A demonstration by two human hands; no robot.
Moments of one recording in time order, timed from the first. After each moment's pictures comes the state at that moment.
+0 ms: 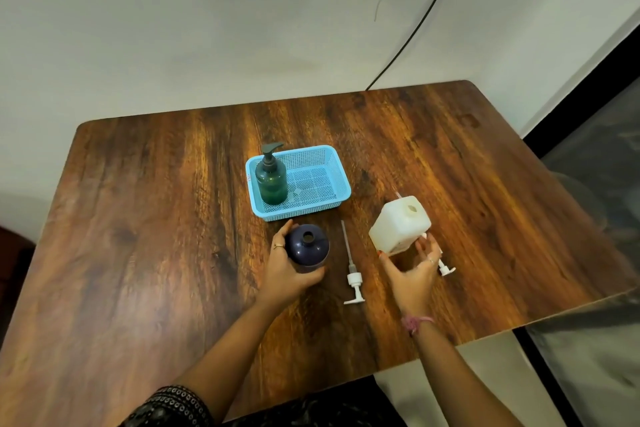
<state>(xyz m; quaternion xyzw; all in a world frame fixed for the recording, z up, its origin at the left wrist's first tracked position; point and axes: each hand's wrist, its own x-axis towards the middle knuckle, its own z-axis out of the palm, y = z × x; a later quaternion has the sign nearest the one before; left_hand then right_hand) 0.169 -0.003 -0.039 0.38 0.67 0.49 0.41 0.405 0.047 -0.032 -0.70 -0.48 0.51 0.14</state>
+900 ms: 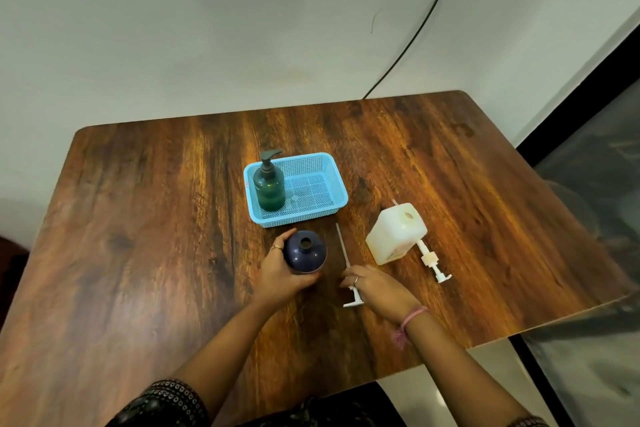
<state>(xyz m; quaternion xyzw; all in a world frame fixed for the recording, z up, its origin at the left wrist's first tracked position) 0.161 0.002 -0.030 0.39 0.70 0.46 0.39 0.370 0.084 -0.029 -0.26 -0.95 0.18 -0.04</state>
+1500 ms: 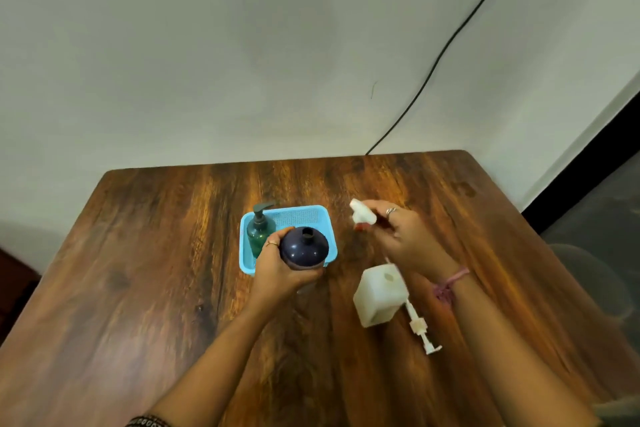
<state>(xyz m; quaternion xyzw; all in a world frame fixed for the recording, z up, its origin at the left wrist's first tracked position) 0.183 0.063 0.073 0.38 0.70 0.53 0.28 0.365 0.187 0.152 -0.25 -0.87 0.33 0.26</state>
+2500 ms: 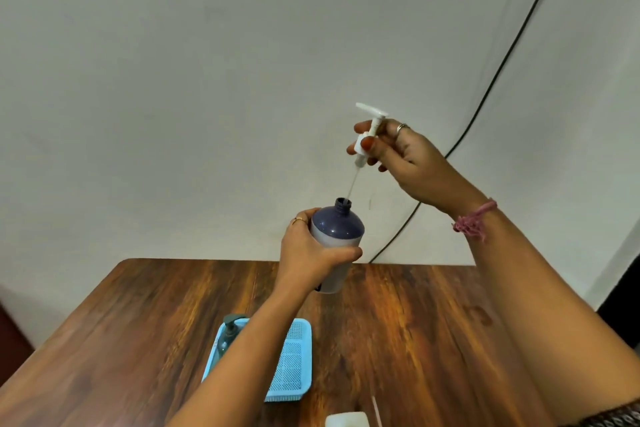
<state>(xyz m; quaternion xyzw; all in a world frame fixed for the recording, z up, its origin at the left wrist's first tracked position) 0.234 0.204 0.251 0.41 0.69 0.58 0.13 0.353 0.318 0.371 -0.10 -0.86 0.36 0.35</state>
